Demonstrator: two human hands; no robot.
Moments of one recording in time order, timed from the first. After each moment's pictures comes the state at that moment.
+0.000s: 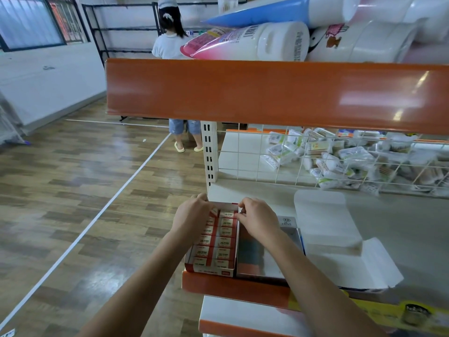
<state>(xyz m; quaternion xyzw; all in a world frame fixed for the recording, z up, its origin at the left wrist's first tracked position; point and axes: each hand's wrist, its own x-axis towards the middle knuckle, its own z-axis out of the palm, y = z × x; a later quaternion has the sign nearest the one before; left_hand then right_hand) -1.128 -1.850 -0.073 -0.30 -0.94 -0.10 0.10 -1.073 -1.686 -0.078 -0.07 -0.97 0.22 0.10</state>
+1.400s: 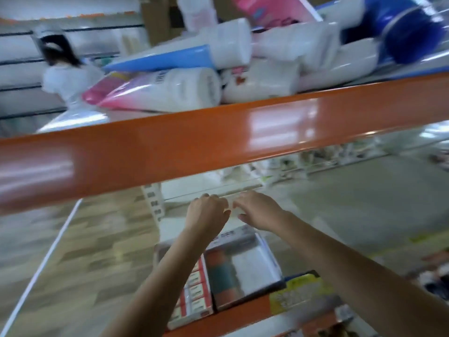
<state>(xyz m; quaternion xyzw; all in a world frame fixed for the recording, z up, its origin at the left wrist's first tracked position) -1.125 -1.731 -0.013 -0.47 -0.87 -0.06 0.08 -1.043 -1.600 -0.024 -0.09 -0.99 0.07 0.05</state>
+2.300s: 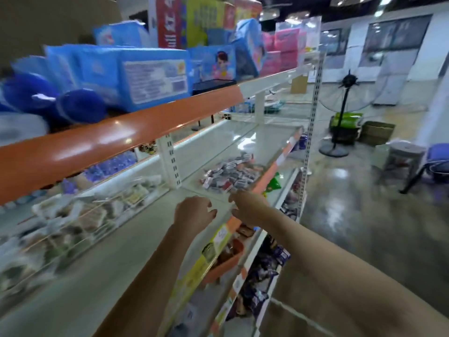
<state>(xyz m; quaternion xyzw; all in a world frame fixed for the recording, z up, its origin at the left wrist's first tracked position) -0.787 -1.271 -0.002 -0.70 -0.71 -0.08 0.01 -0.625 -1.230 -0.005 -0.50 -0.86 0.02 0.07</state>
